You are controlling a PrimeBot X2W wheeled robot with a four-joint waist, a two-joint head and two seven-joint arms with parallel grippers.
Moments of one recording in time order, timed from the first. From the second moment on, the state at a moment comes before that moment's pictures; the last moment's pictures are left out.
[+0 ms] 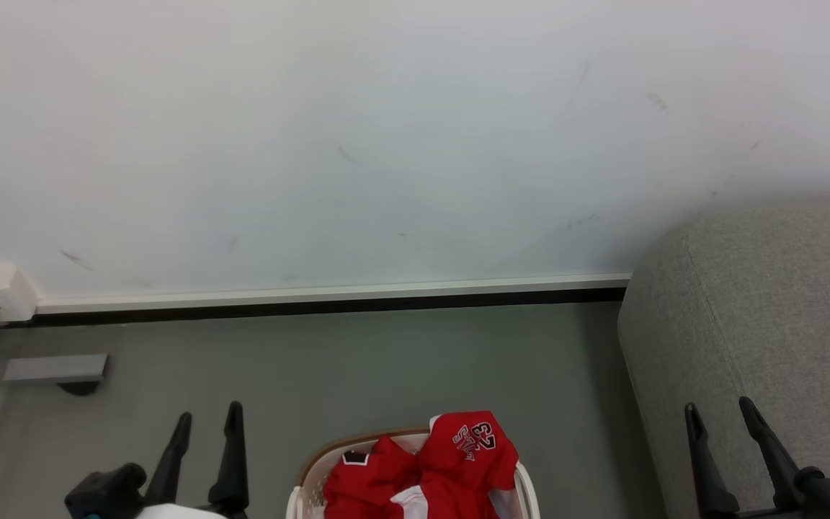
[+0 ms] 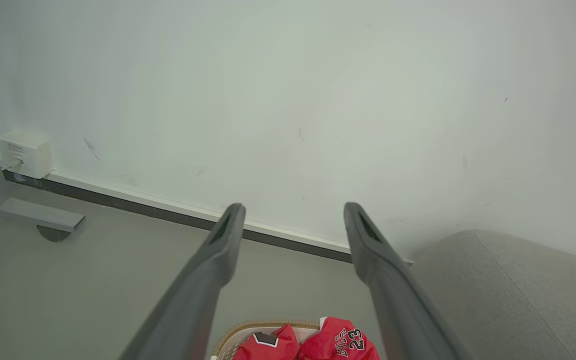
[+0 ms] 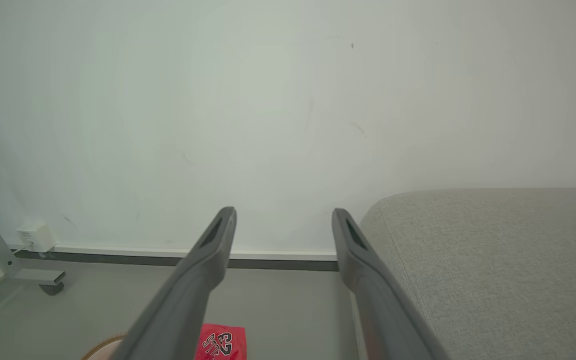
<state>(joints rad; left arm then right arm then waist) -0.03 0.04 0.00 0.20 -0.37 -0.07 -0.19 -0.01 -0.10 0.07 0.19 0.27 0.13 -0.24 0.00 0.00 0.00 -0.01</state>
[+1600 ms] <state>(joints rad) 0.01 0.05 0.03 0.23 -0.04 -0.09 -0.26 0.02 -0.05 -0.05 0.22 0.07 0.13 -0.26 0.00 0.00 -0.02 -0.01</state>
